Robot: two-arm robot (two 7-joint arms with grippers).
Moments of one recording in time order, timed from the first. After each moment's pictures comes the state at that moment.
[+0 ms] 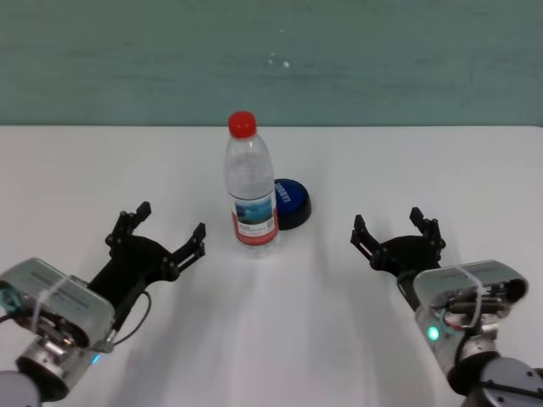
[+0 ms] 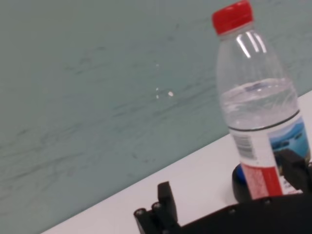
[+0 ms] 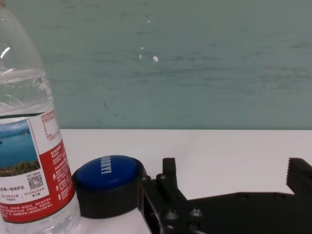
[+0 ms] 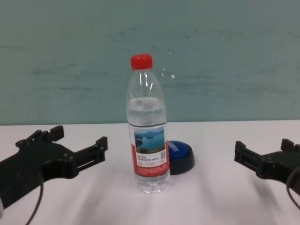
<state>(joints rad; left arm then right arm) 0.08 0.34 0.18 -1.65 0.01 -0.17 -0.23 -0.06 0.16 -0.26 -1.64 0.19 -0.04 -0.06</state>
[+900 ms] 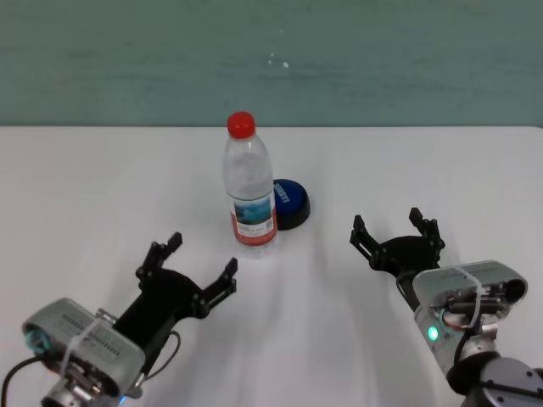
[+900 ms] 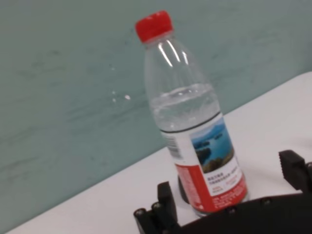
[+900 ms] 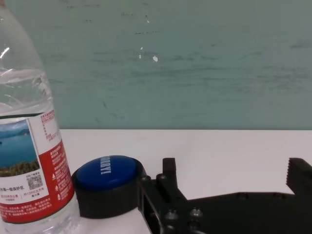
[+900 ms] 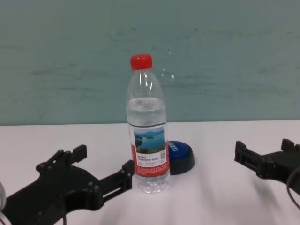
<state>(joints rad) 0.18 0.30 0.22 -1.70 0.07 -0.19 -0.22 -0.06 0.16 -0.26 -1.64 0.19 -0.04 -0.06</state>
